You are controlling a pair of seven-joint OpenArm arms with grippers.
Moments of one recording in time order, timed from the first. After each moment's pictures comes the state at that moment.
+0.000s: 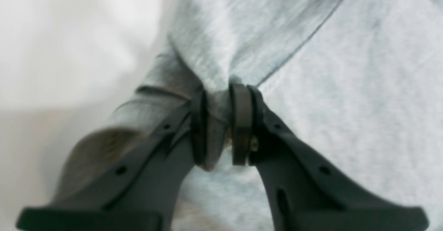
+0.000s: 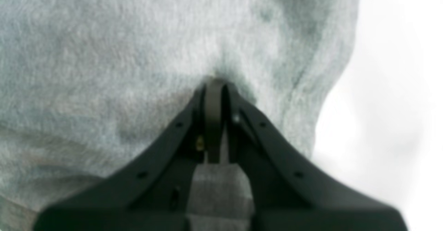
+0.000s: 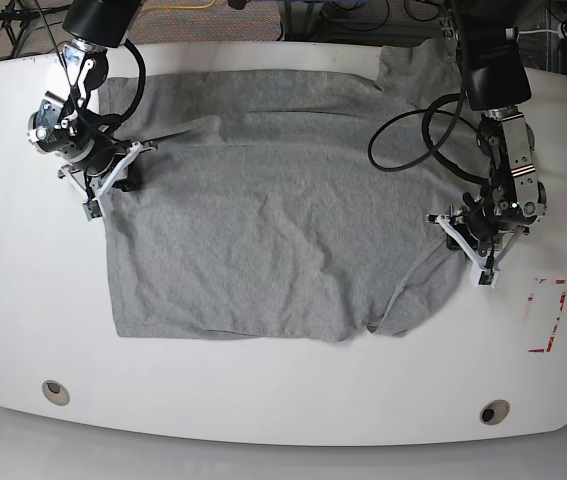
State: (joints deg) left arm -12.0 -9.6 -15.9 76.2 -6.4 -23.7 51.3; right arm -5.9 9.6 28.0 83.8 14.1 41.0 -49.8
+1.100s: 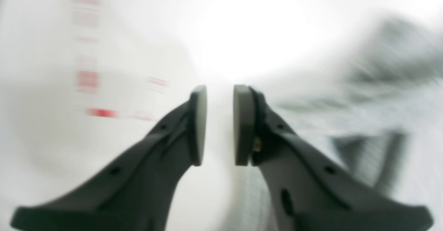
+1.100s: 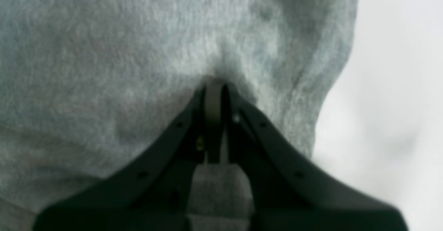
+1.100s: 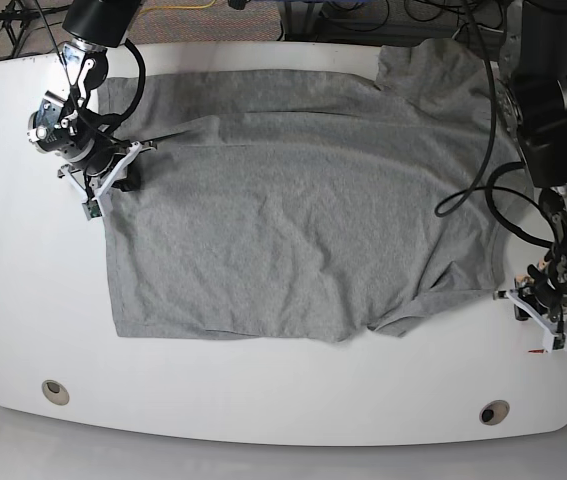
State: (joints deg) left arm -32.4 -22.6 -15.7 51.9 -5.9 -23.1 38.6; right arm -5.9 9.6 28.0 83.8 13.5 41.0 -49.4
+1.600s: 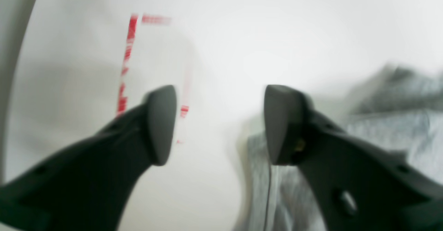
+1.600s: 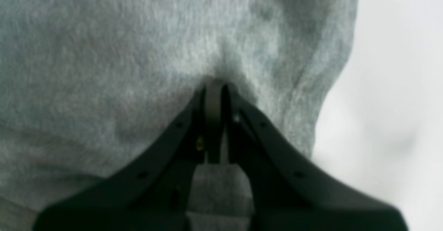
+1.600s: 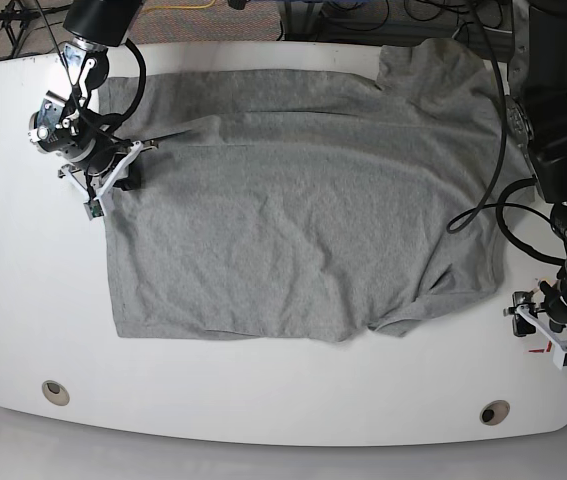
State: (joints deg) left arm -34.5 -23.2 -16.0 55.1 -6.7 -23.9 41.9; right arm -6.0 9.4 28.0 85.0 13.5 41.0 -49.9
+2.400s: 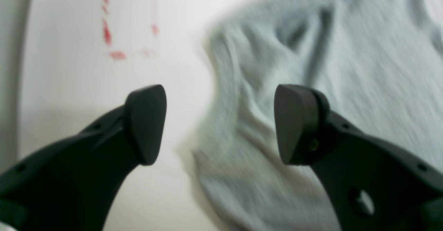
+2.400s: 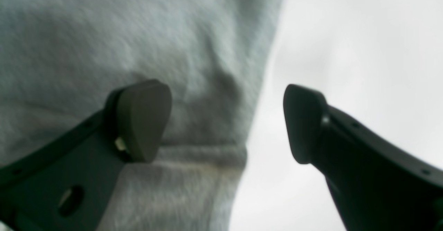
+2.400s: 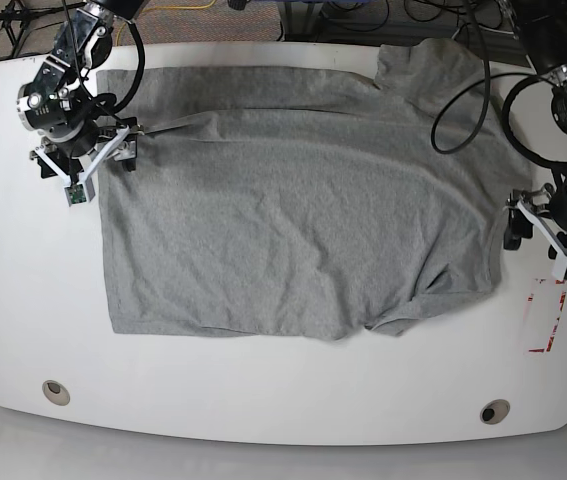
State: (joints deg) left arm -1.1 -23.2 -26.0 102.9 -27.5 -28.2 64.8; right arm -10.8 3.2 34.9 106.2 10.0 40.5 -60.6
